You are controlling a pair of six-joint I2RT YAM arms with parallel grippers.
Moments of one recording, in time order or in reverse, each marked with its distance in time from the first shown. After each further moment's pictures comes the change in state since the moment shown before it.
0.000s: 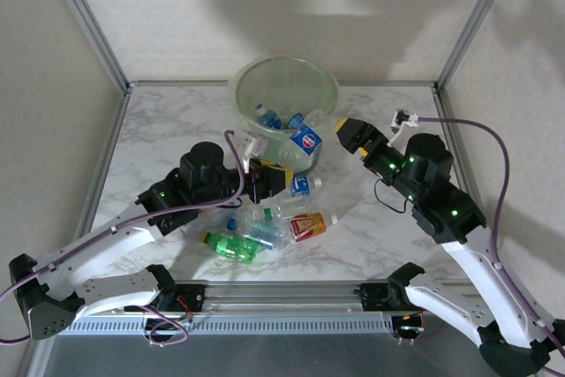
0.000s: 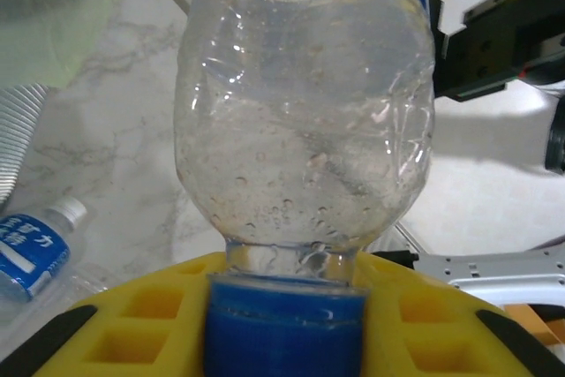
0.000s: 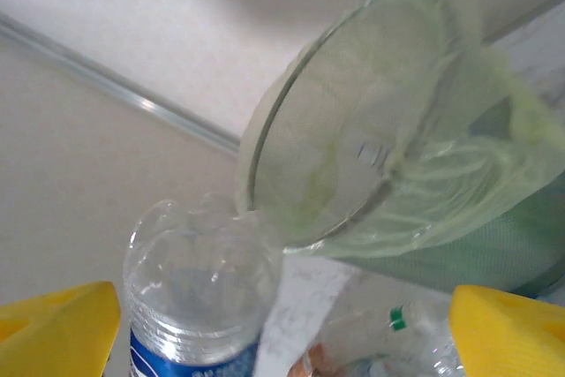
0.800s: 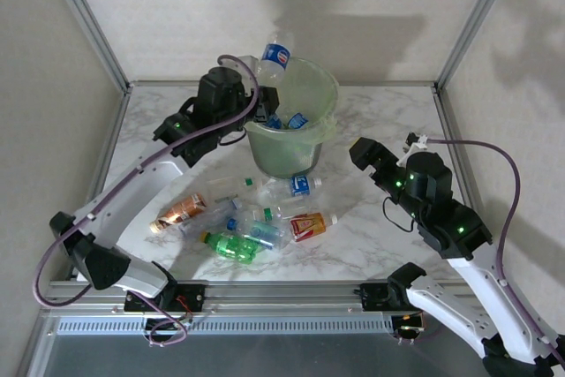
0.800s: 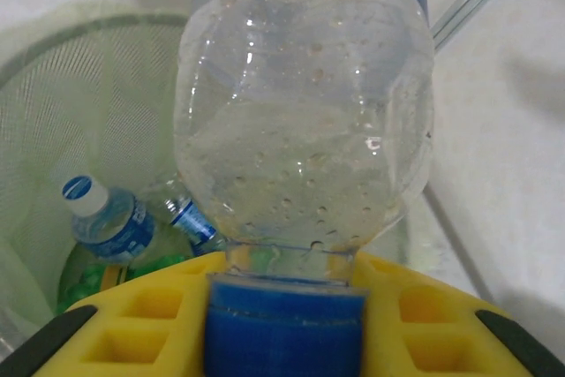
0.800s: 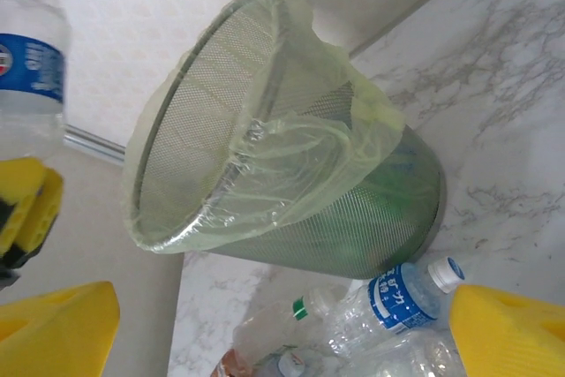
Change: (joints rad) left arm 0.193 0.440 0.602 -0.309 -0.388 0.045; right arm 0.001 -0.110 -0.118 -0.139 0.132 0.017
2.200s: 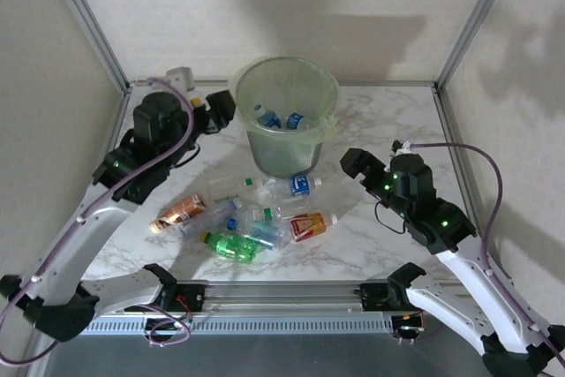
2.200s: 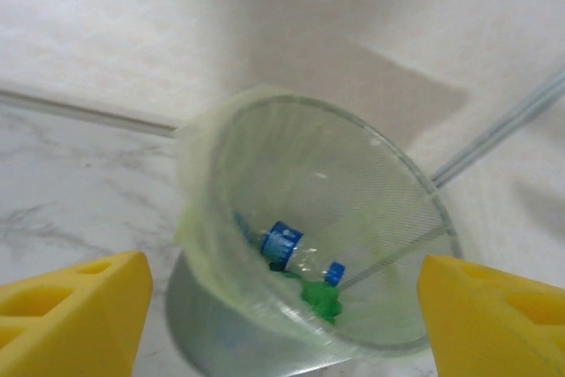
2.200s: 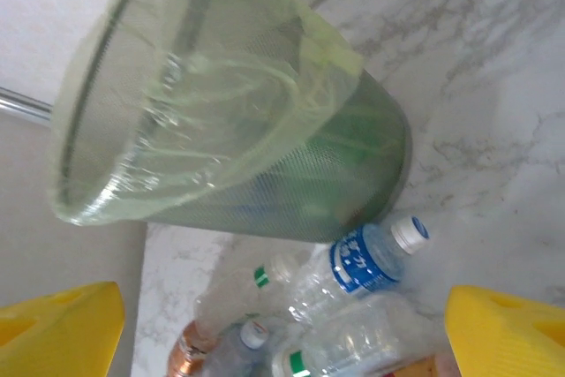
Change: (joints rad) left arm 0.093 -0.399 -0.254 -0.024 -0.176 -0.071; right arm 0.007 0.039 -0.111 0.004 -0.043 0.017
